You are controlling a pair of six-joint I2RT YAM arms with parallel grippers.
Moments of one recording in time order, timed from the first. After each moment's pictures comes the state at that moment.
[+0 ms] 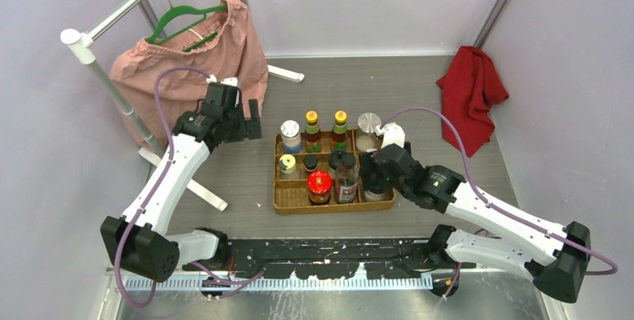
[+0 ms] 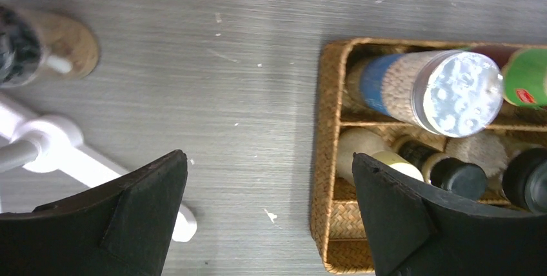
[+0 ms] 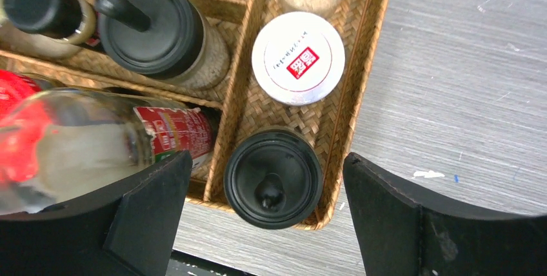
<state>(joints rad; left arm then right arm) -0.30 1.22 1.20 -0.83 -0.14 -0.32 0.91 0.94 0.76 -0.63 0.43 0.49</state>
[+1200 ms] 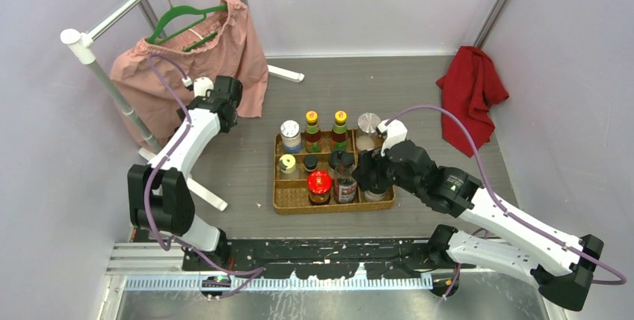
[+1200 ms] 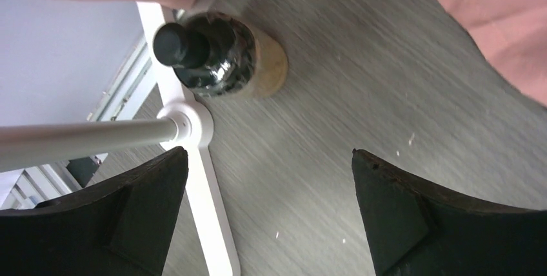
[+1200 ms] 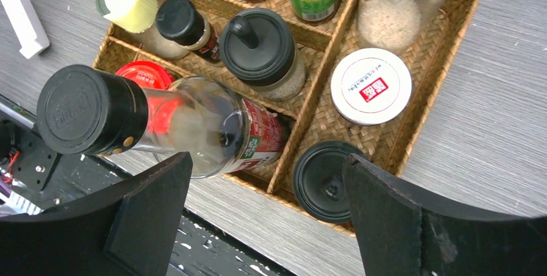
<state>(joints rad) -0.17 1.50 1.22 -0.84 -0.73 -0.60 0.91 0.84 0.84 -0.61 0.26 0.45</state>
